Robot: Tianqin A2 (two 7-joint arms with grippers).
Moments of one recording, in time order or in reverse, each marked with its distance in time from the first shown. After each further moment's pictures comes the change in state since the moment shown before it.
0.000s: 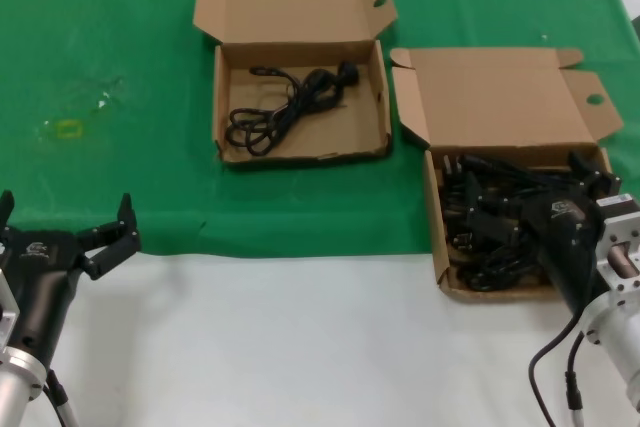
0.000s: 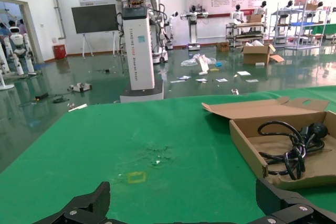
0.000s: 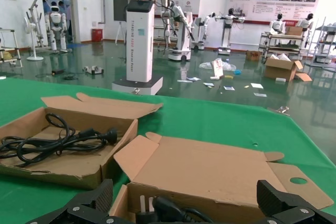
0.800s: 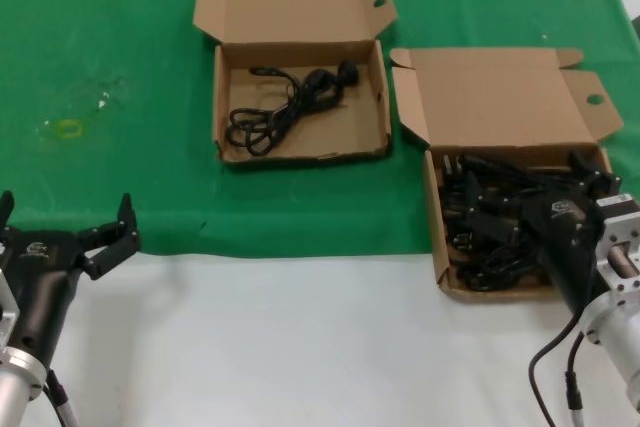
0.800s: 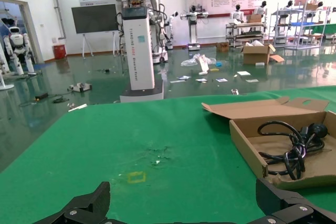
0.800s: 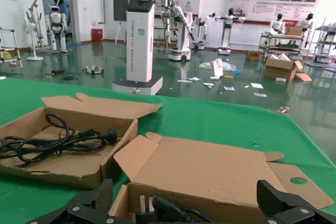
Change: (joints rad) left arm 0.000 0.000 0.000 0.000 0.000 0.000 0.000; right arm 0.000 0.000 0.000 0.000 0.000 0.000 0.000
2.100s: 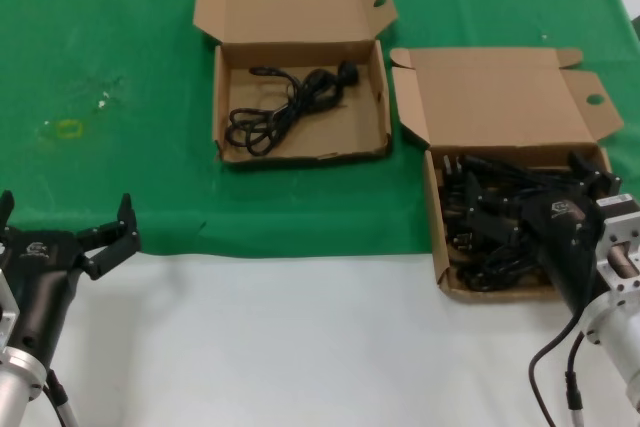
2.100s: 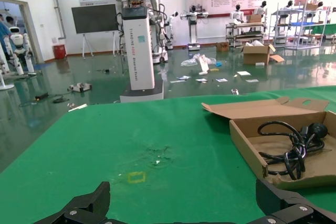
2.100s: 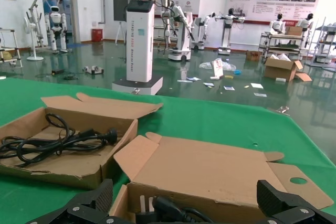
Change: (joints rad) left arm 0.000 0.000 0.000 0.000 0.000 0.000 0.000; right arm 0.000 0.000 0.000 0.000 0.000 0.000 0.000
